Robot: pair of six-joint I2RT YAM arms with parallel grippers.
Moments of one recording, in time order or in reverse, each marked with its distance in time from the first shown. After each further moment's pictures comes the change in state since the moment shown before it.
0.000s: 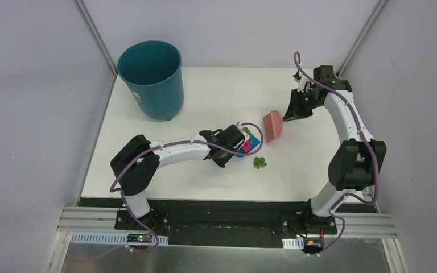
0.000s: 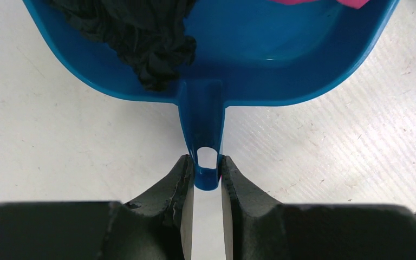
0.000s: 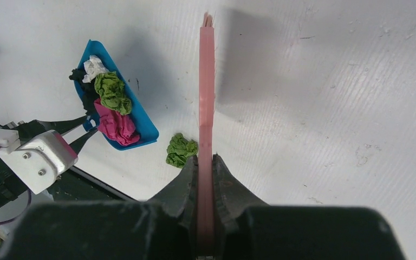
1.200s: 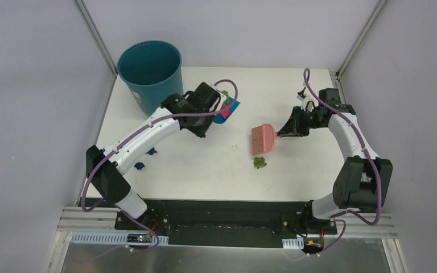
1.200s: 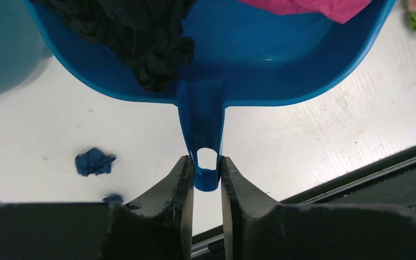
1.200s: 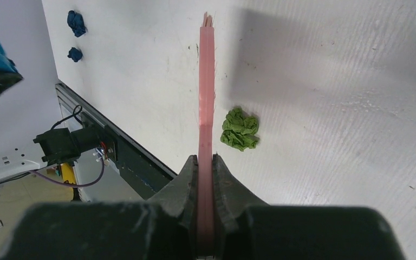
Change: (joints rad) left arm 0.186 -0.187 0.351 -0.471 0.000 0.012; right arm -0.064 -0.200 -0.377 0.167 -0.290 0.116
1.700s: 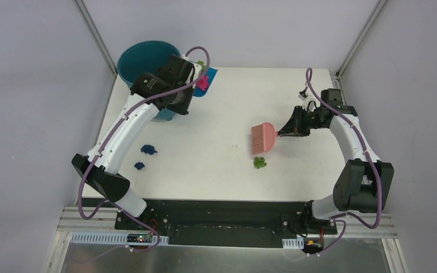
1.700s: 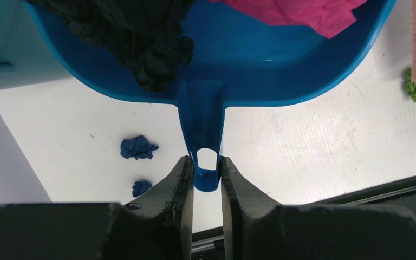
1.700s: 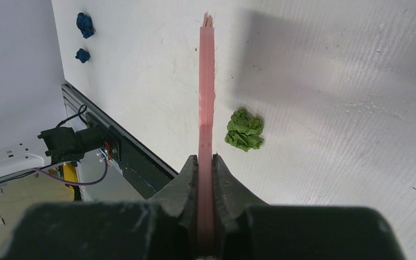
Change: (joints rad) left arm 0.203 -0.011 0.300 -0.192 -0.028 -0.002; right arm -0.014 -0.025 -0.016 0.008 -0.029 0.000
